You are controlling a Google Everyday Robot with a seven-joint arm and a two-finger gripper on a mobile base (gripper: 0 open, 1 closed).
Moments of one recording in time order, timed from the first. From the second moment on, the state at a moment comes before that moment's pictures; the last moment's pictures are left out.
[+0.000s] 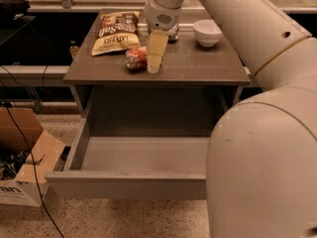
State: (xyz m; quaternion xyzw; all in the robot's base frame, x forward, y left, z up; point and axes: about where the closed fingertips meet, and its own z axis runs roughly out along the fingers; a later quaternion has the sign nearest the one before) arm 0.693 0.008 0.924 -0.72 0.66 0.01 0.20
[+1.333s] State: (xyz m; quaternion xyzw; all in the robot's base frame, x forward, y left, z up) arm 0.755 0.036 0.850 -0.70 0.68 0.06 0.22
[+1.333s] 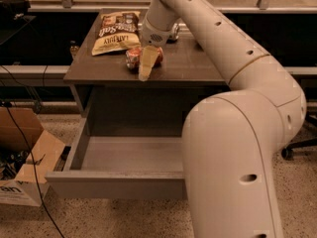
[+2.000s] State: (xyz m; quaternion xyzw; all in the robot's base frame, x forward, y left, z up) arm 0.759 0.017 0.841 -0.68 0.70 0.06 0.21
